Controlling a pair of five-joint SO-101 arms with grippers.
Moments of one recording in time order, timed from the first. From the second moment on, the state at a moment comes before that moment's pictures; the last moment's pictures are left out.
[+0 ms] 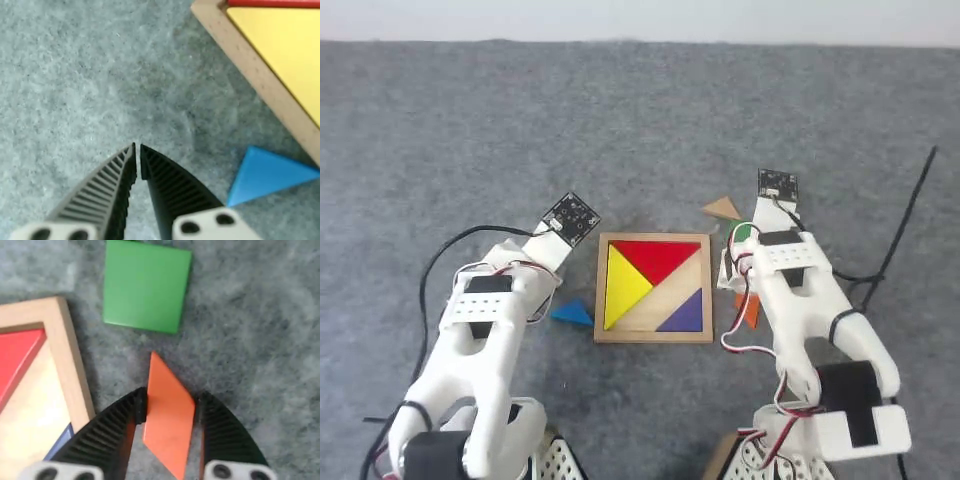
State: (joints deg) left arm -8.4 -25.2 68.0 35.2 -37.5; right arm -11.3 -4.5 45.4 47.6 -17.6
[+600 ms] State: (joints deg) left arm -8.4 -25.2 68.0 35.2 -37.5; right arm -10.8 -0.7 39.2 53.2 -16.0
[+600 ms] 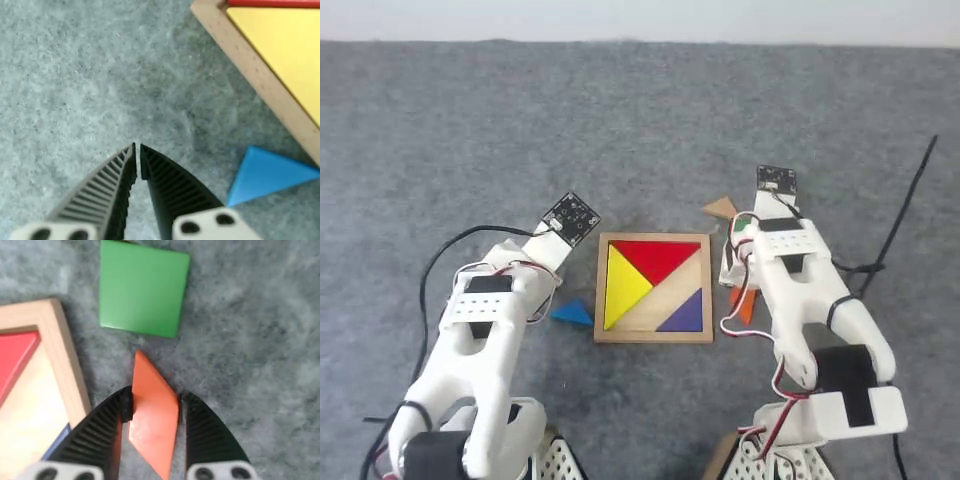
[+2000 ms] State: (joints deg) left arm -8.8 -25.2 68.0 35.2 -37.5; right arm -25.8 11.8 19.9 65.2 -4.5
